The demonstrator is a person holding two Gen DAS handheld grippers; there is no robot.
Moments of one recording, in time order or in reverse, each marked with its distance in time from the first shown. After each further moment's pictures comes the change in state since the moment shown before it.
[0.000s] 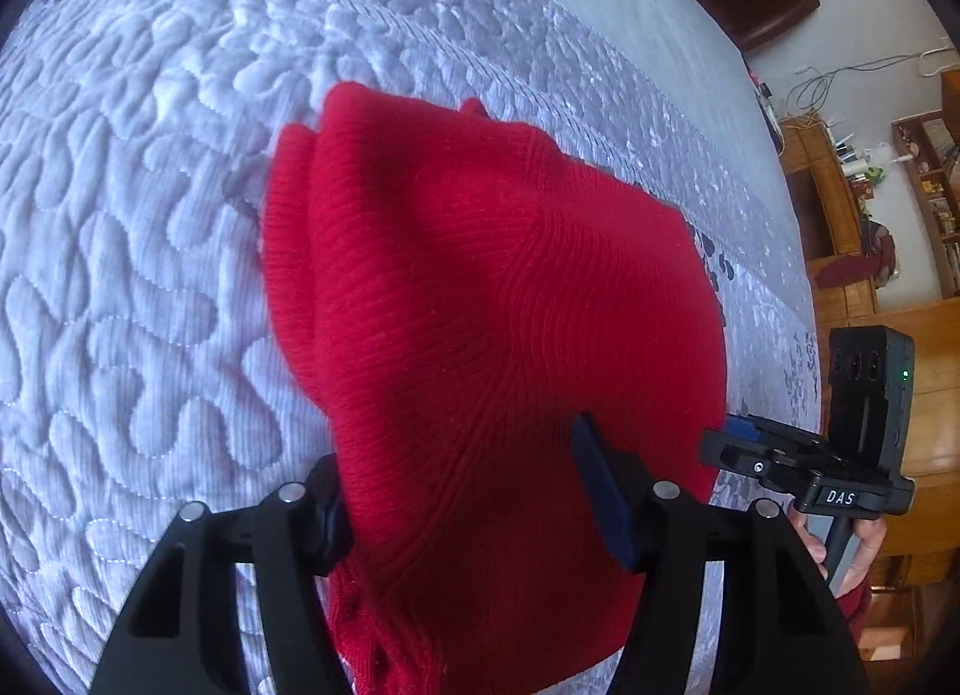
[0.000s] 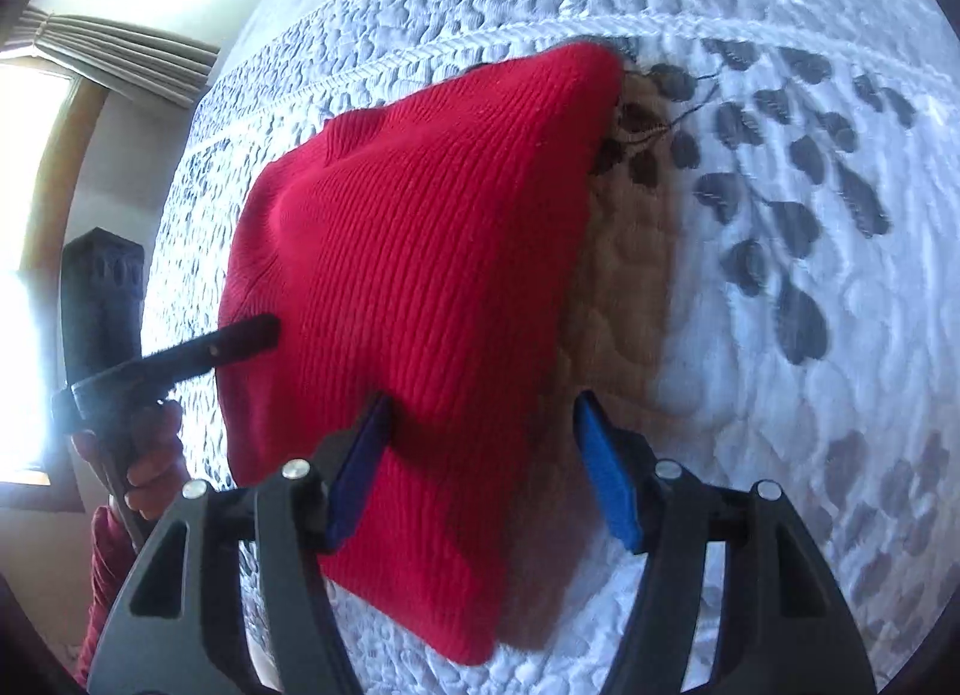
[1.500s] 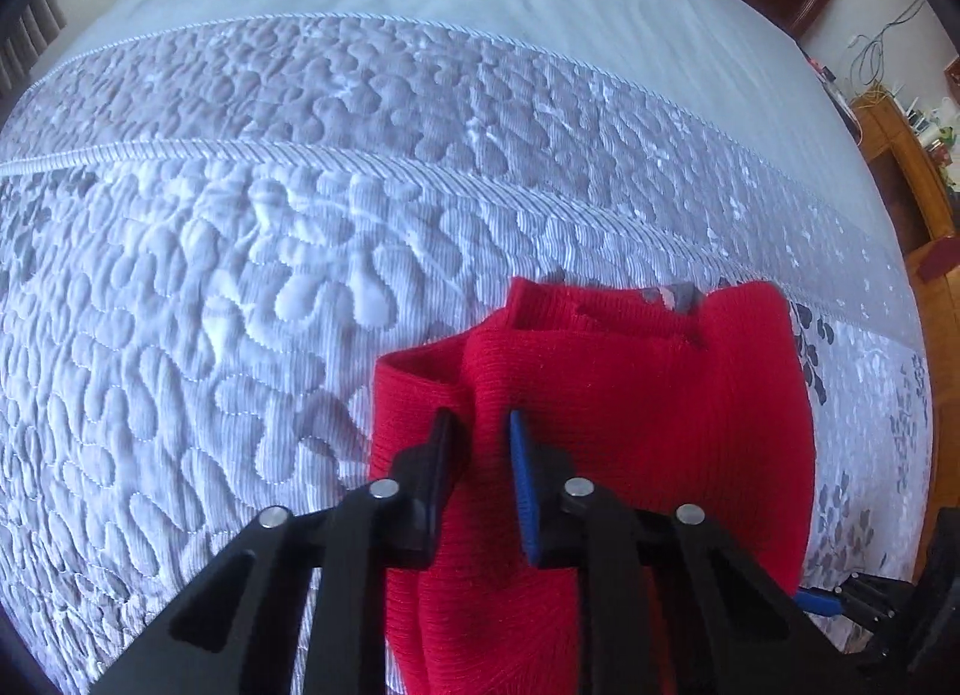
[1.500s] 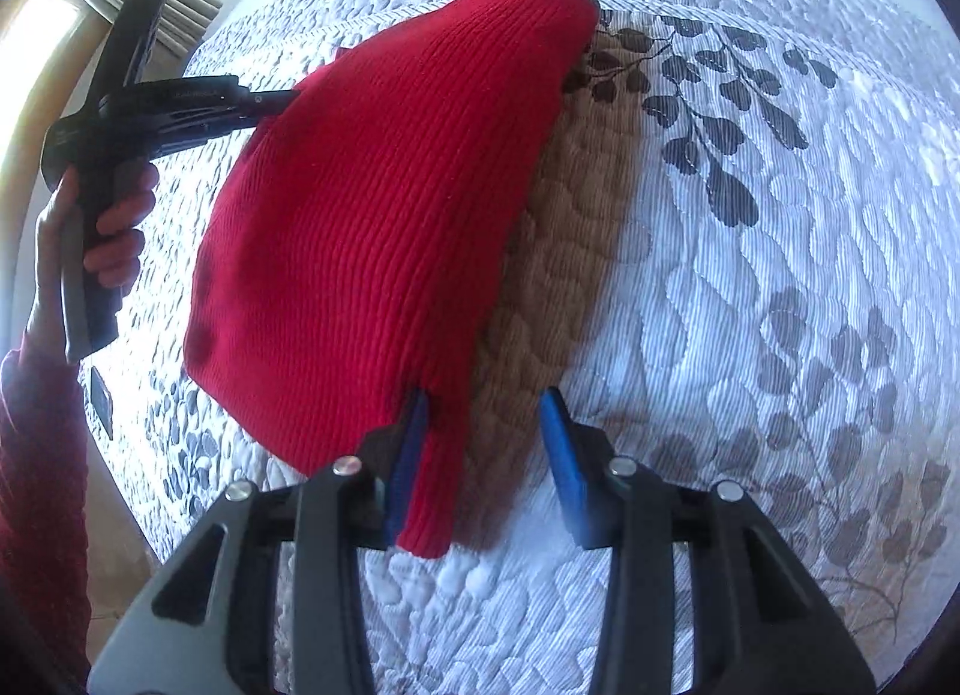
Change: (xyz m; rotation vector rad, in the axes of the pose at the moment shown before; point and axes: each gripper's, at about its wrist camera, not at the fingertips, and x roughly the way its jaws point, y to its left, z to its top) left arm -0.008 -0.022 0.063 0.096 -0.117 0.332; right arm -0.022 0.009 -0.074 -0.103 -0.027 -0.160
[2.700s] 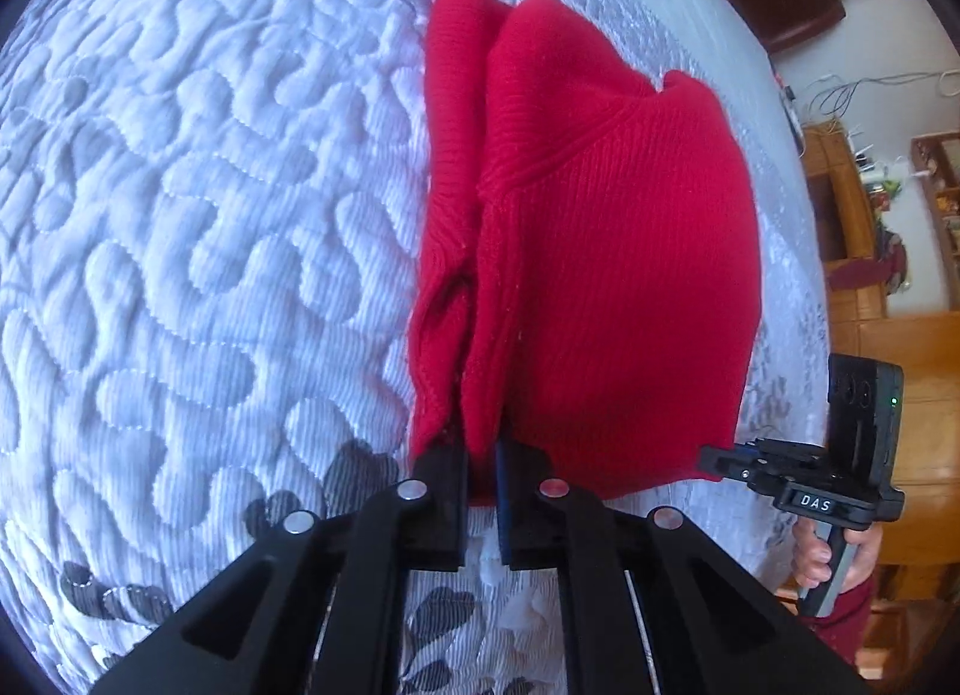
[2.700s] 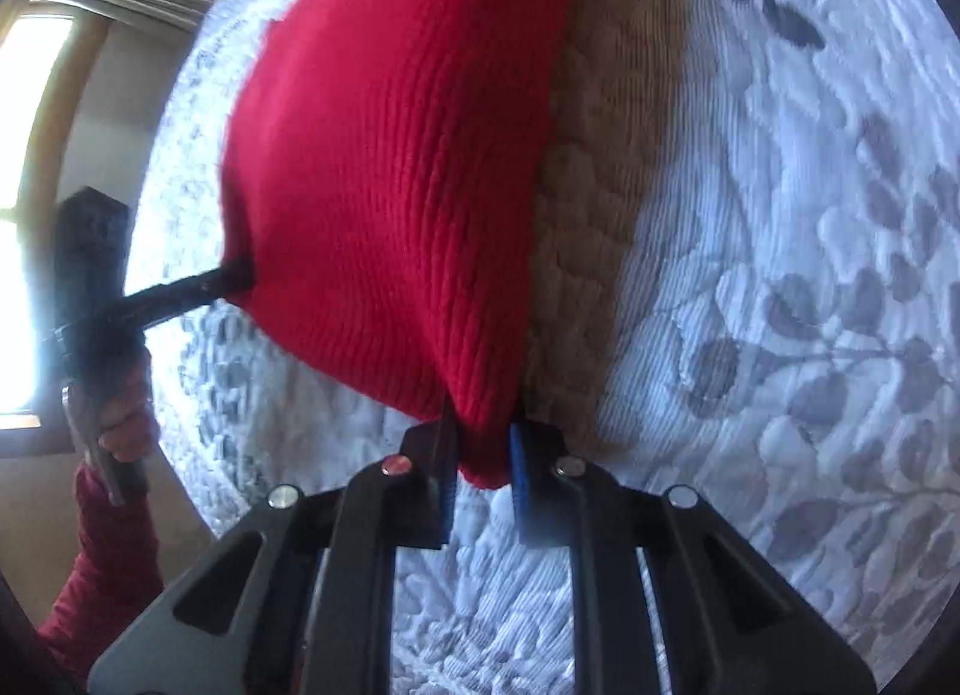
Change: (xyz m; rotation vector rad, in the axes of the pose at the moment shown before) left arm -0.017 0.054 -0.173 -0.157 0.151 -0.285; right arm 0.033 0.007 -0.034 0.071 0.166 0.131
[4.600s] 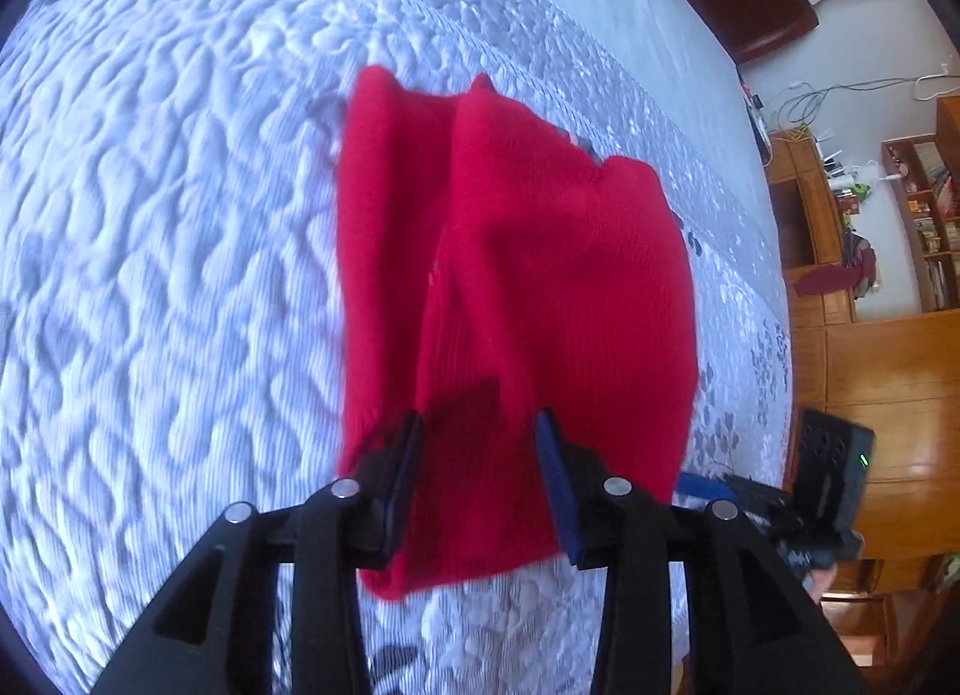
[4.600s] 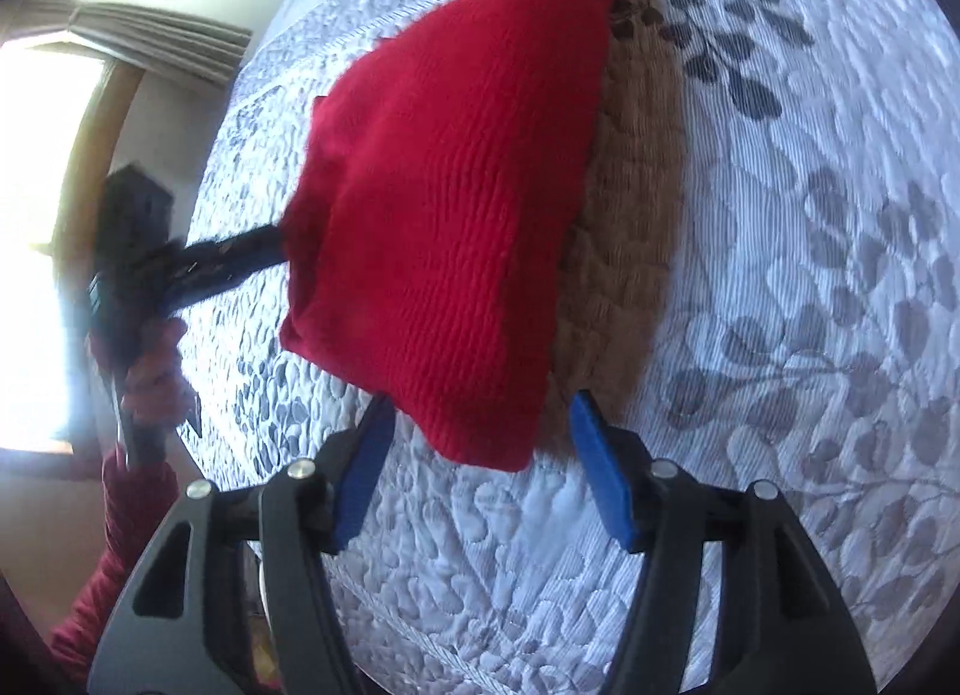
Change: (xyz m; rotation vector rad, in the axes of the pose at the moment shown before) left arm -0.022 -0.033 0.054 0.014 -0.013 -0.111; right arm -0.051 -0.006 -0.004 0.023 -0.111 0.094
